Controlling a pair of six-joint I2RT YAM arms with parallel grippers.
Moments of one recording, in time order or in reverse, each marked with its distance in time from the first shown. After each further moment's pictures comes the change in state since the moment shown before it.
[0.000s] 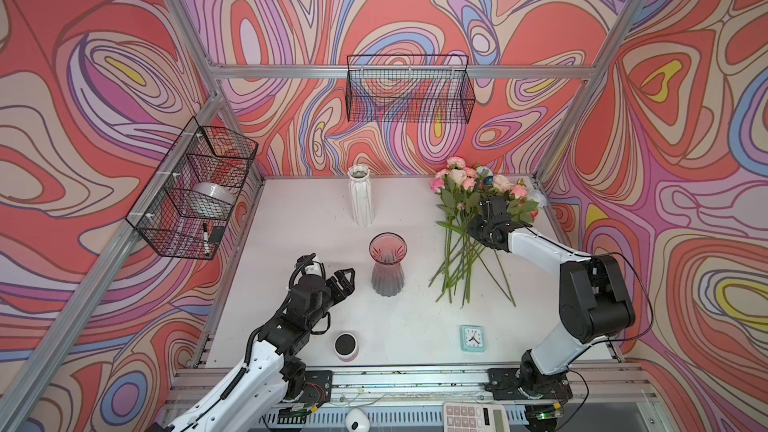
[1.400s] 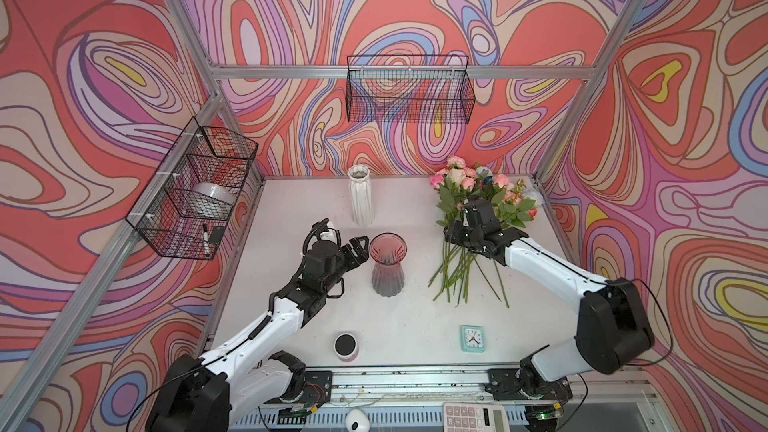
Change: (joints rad) left arm 0.004 0.349 0.229 0.236 0.009 0.095; right arm 0.195 -0.096 0.057 -0.073 -0.069 -0.226
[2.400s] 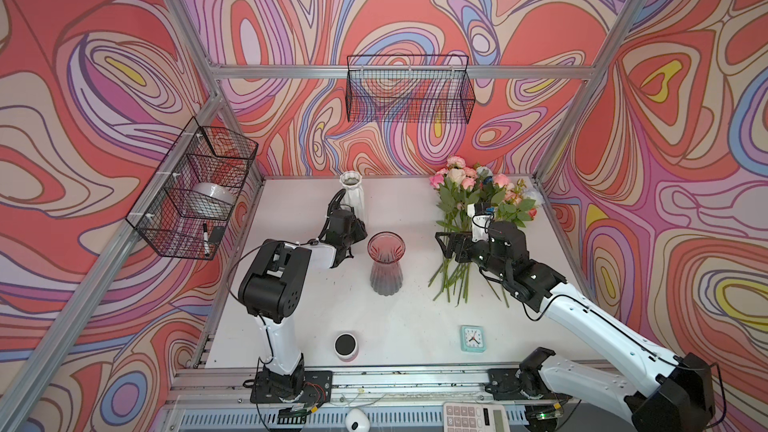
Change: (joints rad) left arm 0.175 0.903 0.458 0.230 0.050 0.203; right arm 0.153 -0.502 -0.270 0.186 -0.089 -0.089
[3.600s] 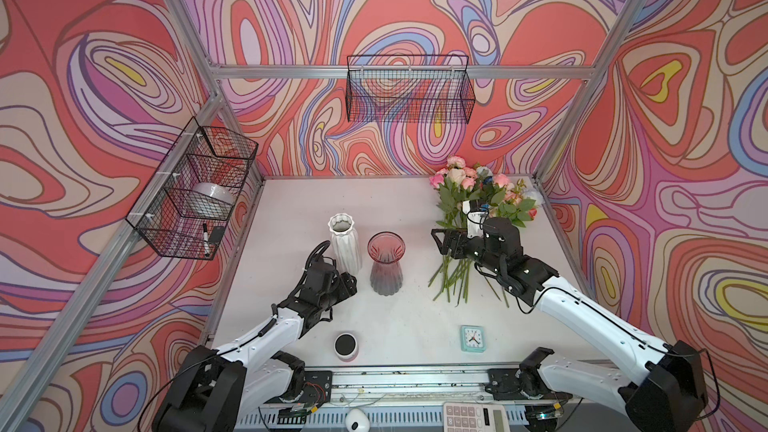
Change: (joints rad) left arm -0.079 -0.790 -0.636 -0.330 0.033 -0.157; right arm 0.000 0.058 0.023 0.045 -0.009 -0.001
